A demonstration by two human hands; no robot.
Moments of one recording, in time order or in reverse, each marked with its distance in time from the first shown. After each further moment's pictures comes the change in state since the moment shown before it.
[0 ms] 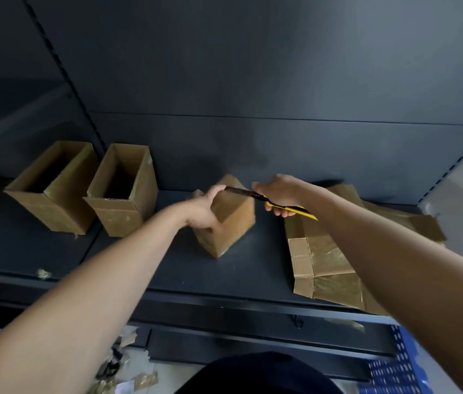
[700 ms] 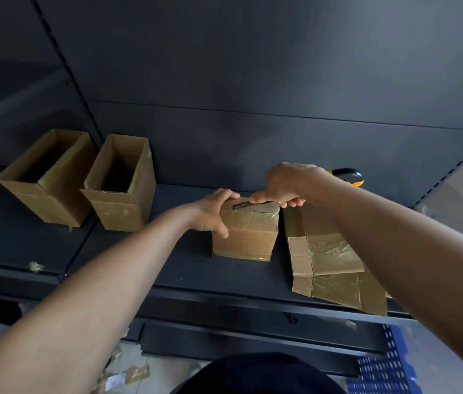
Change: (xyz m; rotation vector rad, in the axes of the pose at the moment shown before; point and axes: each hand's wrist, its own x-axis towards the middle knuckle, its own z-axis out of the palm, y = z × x) left_hand 0.004 -0.006 0.013 -0.041 -0.068 0.291; right_hand -0.021 -0.030 -0.018 -0.718 -0.023 -0.125
